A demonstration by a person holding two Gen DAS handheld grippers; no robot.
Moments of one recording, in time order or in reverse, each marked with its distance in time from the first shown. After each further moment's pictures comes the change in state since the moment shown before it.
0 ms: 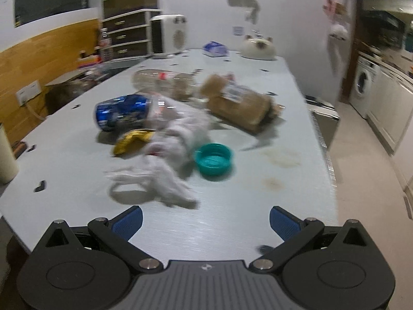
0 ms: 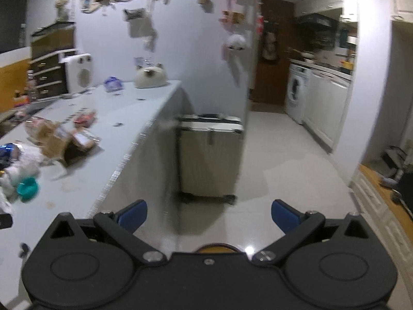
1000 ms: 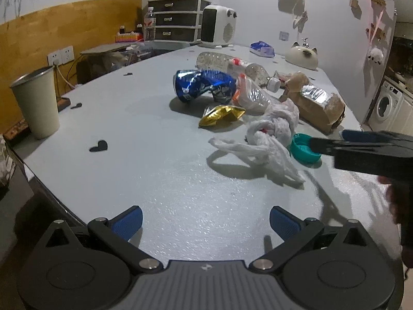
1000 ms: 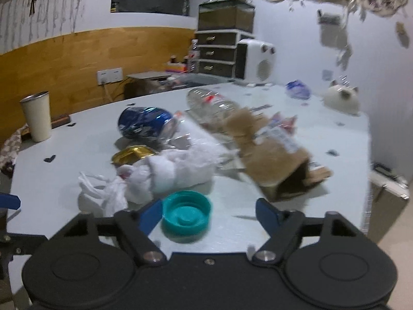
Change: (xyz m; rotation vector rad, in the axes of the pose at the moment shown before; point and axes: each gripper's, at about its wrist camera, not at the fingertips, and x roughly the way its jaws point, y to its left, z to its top) left arm 0.001 0.111 -0.034 -0.142 0.010 0.011; right arm 0.095 0.232 0.012 -0.389 -0.036 0.649
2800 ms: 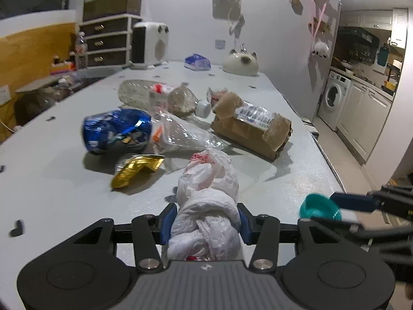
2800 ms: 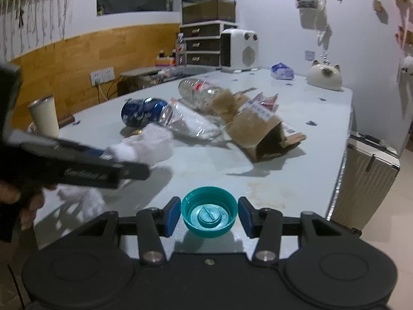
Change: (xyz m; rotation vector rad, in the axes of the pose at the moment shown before) left arm 0.041 -0.054 0.049 0.168 -0.074 -0.205; right arm -0.069 -0.008 -0.025 0.098 0.042 -0.043
